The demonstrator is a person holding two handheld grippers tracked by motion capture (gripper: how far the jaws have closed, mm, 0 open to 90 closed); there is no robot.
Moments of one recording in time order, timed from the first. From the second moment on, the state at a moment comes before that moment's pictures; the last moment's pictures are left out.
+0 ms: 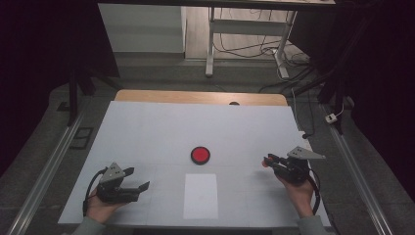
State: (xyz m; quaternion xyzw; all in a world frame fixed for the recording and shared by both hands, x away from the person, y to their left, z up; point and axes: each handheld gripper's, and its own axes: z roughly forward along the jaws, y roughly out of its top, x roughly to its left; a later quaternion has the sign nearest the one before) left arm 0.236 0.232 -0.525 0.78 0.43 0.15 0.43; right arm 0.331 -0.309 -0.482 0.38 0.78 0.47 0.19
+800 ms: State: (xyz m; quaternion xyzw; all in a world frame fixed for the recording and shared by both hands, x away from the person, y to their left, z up) left arm 0.237 0.230 -0.526 0.78 0.43 0.15 0.43; right arm 0.324 -0.273 -0.468 0.34 0.78 0.50 0.17
